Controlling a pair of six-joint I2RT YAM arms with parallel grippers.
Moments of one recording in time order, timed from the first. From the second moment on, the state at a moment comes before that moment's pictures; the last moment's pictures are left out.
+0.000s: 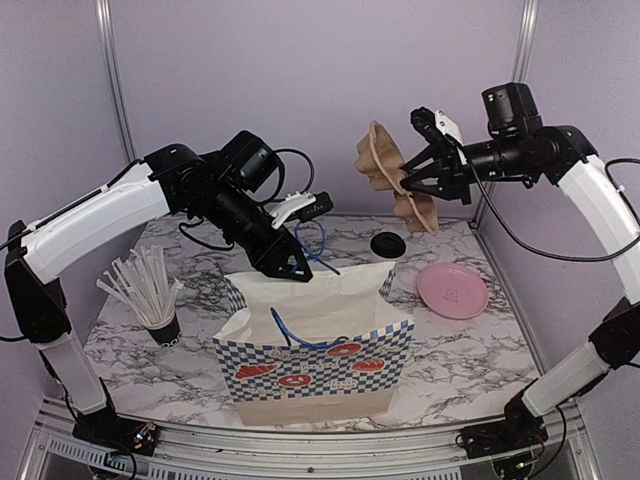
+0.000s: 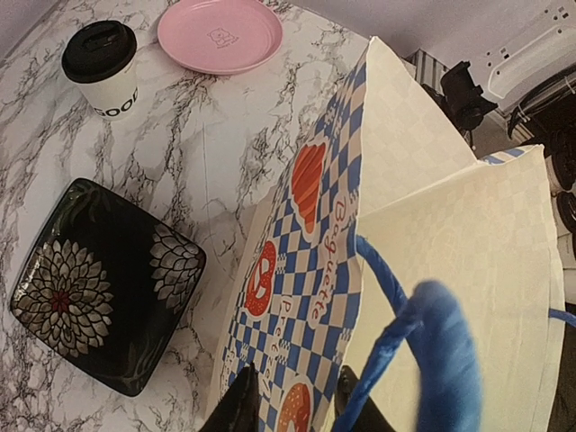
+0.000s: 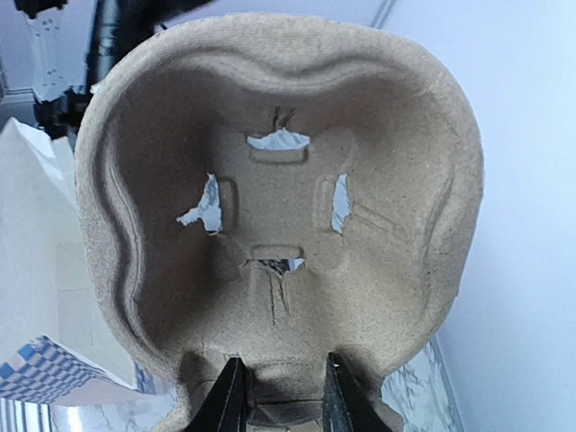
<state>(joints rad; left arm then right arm) -0.90 1.74 1.86 -1.08 0.43 0.09 0.44 1.46 1.85 -1.00 -0.64 -0.74</state>
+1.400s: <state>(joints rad) -0.82 1.26 1.61 -0.83 -0.20 -0.11 0.97 1.71 1.80 -1.09 -0.55 -0.71</state>
